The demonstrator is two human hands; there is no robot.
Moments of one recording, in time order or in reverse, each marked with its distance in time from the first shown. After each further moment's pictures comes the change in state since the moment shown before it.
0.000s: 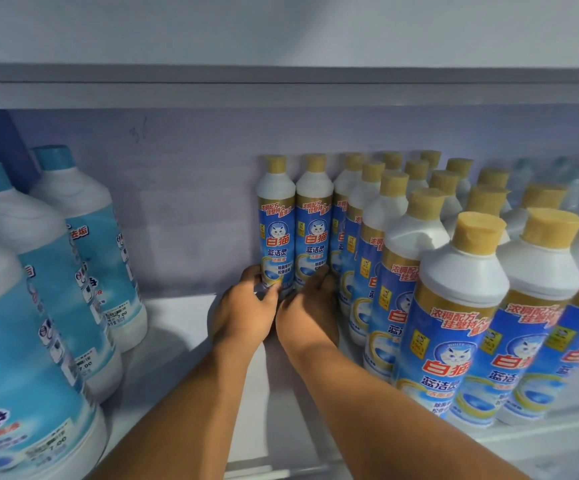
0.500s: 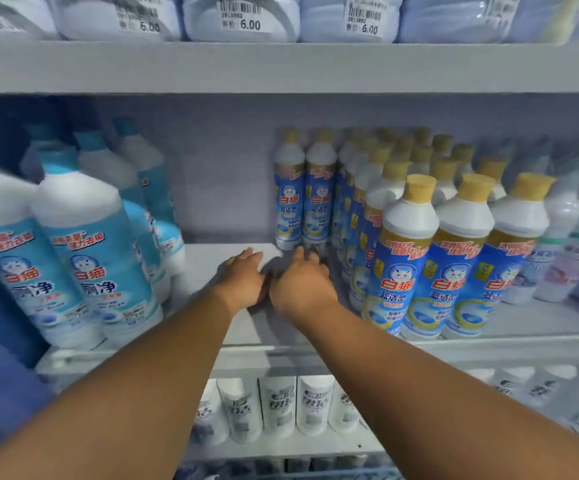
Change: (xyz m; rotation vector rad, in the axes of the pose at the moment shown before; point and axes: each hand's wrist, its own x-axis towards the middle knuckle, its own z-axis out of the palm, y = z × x) left_hand -0.058 0.004 -0.065 0.309 -0.406 -0.020; right_hand -0.077 -0.036 -0.052 -0.576 -0.371 -0.030
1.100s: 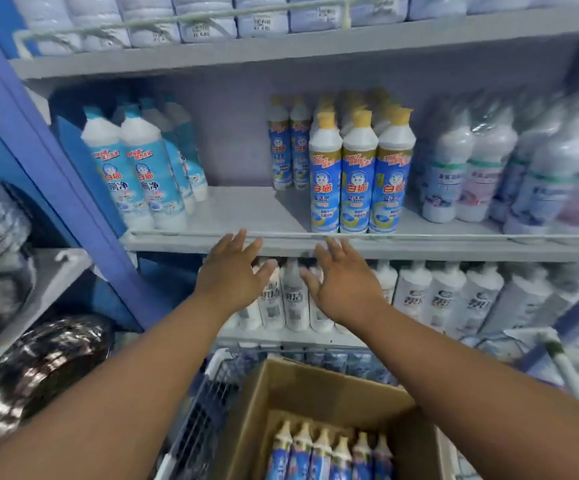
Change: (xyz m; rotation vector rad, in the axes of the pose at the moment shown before) left_hand -0.276 0.085 0.041 0.261 0.168 -0.046; right_hand -0.195 0.185 -0.024 -0.328 0.077 -0.428
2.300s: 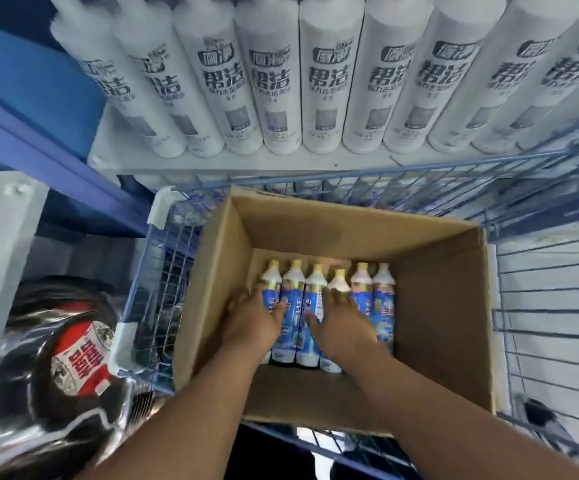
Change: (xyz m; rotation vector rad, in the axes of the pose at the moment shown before) left_hand -0.154 -0.031 0.404 -0.185 -0.666 -0.493; right_hand -0.147 0.019 0.384 0.253 -0.730 0.343
